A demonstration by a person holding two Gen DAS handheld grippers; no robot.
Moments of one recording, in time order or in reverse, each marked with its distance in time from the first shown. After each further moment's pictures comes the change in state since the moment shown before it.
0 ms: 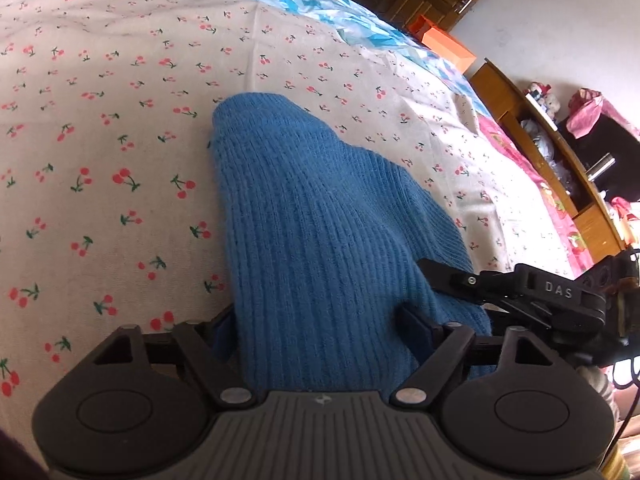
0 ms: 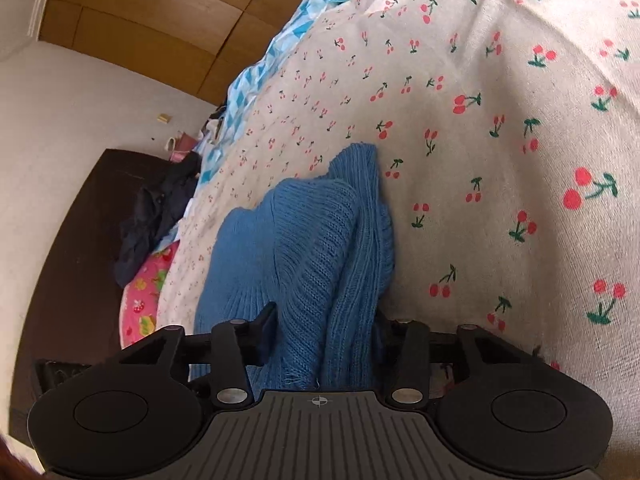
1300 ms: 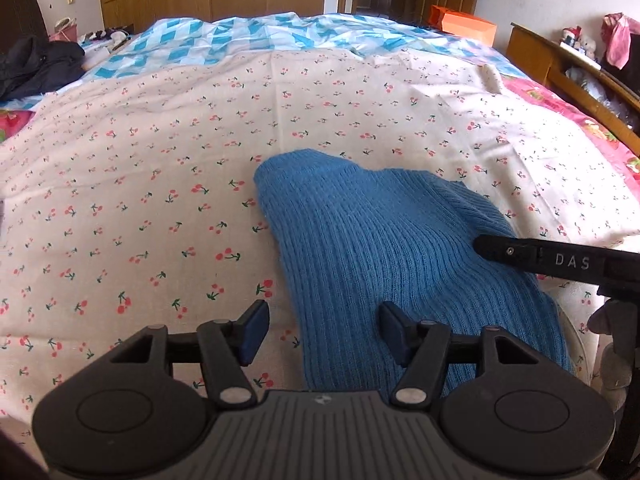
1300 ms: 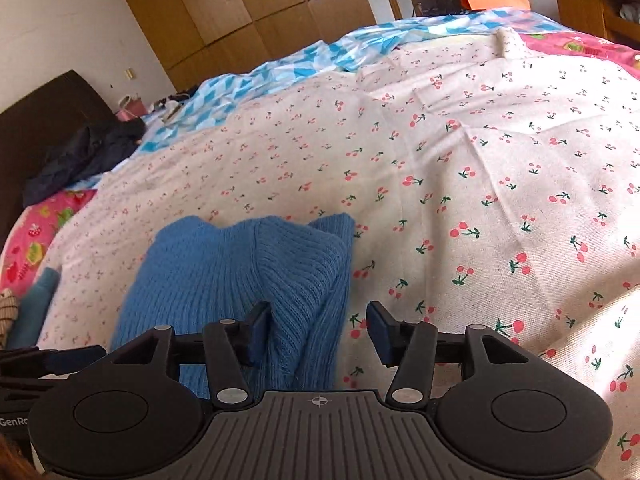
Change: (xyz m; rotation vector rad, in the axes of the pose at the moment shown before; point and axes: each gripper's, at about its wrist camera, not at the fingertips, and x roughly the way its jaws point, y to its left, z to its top) left arm -0.052 -0.074 -0.062 0.236 -0.098 0.396; right arm -0.058 0.060 -0.062 -0.431 -0.203 -0.414
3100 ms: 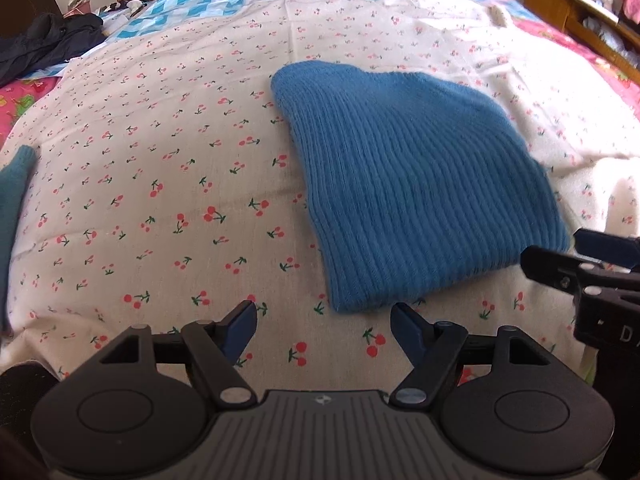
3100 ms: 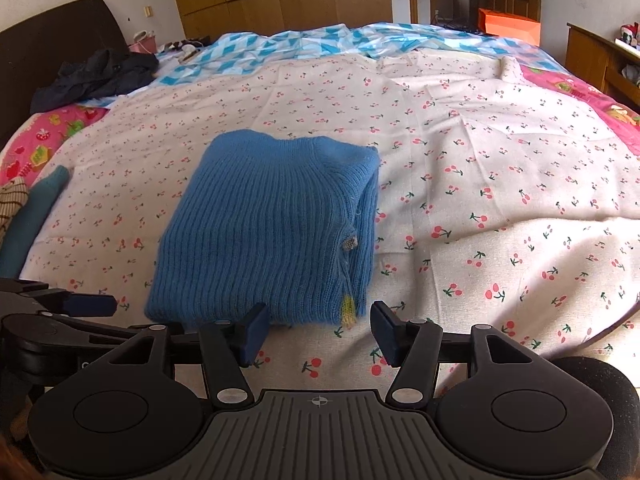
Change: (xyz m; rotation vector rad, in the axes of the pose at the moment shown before) left arm -0.027 -0.017 -0.061 0.026 0.166 0.110; right arm -0.079 0.065 -0.072 -0.214 0.099 -0.145
